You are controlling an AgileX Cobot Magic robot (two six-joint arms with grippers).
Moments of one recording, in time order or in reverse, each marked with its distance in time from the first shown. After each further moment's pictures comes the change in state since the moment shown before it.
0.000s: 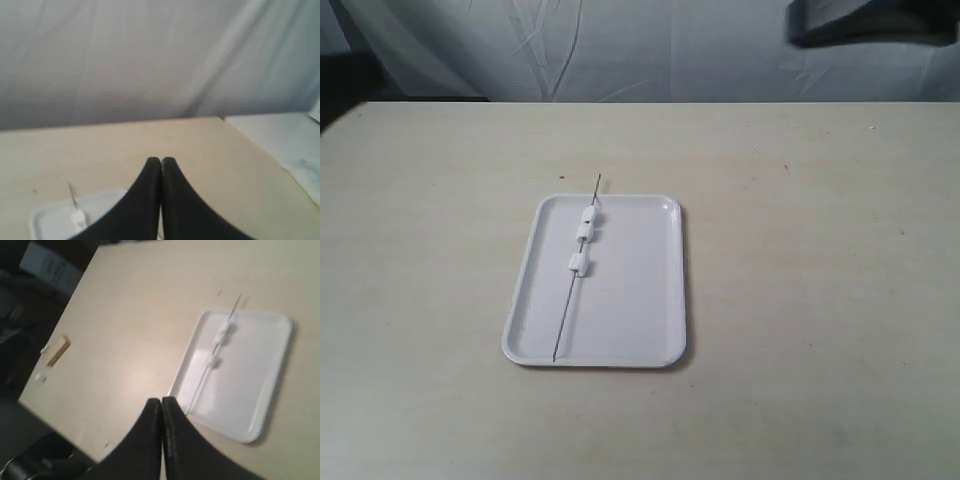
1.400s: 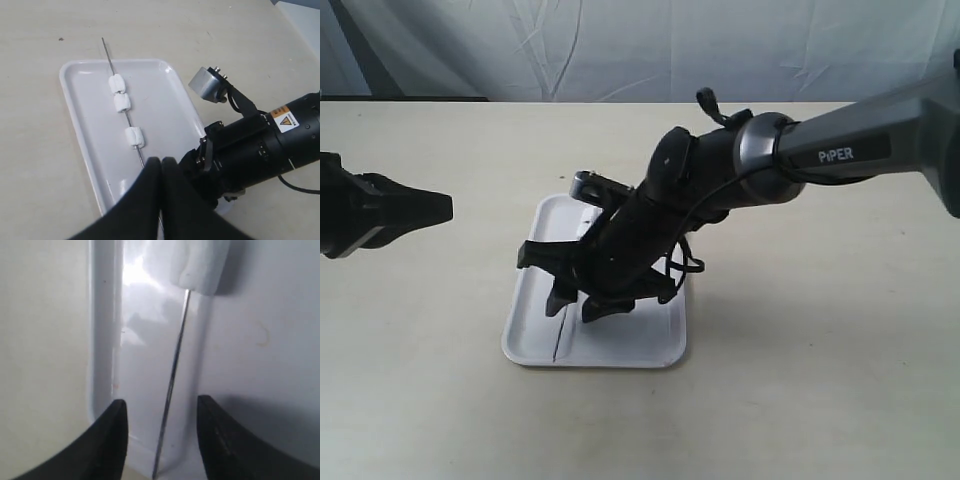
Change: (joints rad) left arm 0.000 0.387 0.000 0.246 0.017 -0.104; right arm 0.429 0.950 -0.053 0.145 -0.467 0.055
